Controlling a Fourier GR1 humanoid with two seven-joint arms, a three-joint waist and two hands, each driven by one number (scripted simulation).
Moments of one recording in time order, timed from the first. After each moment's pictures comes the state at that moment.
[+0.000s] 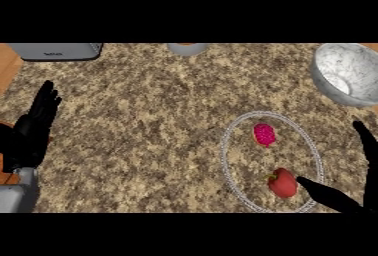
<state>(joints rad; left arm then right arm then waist) -0.13 0.42 -0.02 -1.51 0.15 0.22 0.10 0.16 -0.67 0.35 -1.97 0.56 -0.65 0.68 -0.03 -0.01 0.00</state>
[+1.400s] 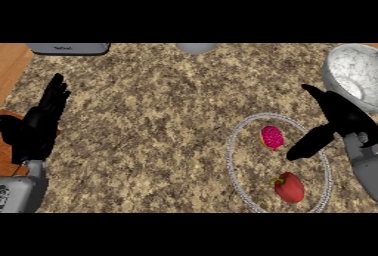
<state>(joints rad) -0.18 0.38 -0.01 -1.51 0.10 0.18 0.12 -0.44 -0.65 0.34 -1.61 0.13 0.18 1.04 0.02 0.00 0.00</state>
